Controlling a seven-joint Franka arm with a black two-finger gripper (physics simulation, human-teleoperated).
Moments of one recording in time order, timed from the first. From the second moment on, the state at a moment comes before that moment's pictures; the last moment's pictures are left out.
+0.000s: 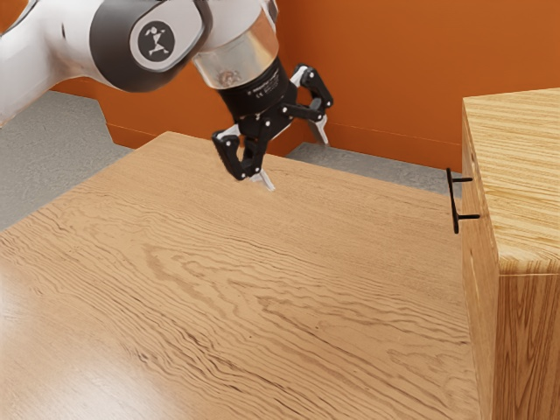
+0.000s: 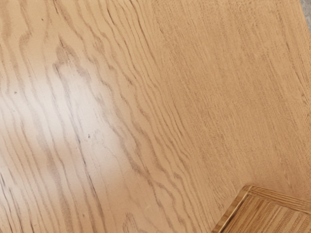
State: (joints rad) arm -0.21 0.06 0.04 -1.31 0.02 1.65 -1.40
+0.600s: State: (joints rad) arm -0.17 0.27 -0.12 -1.23 0.01 1.93 -1.42
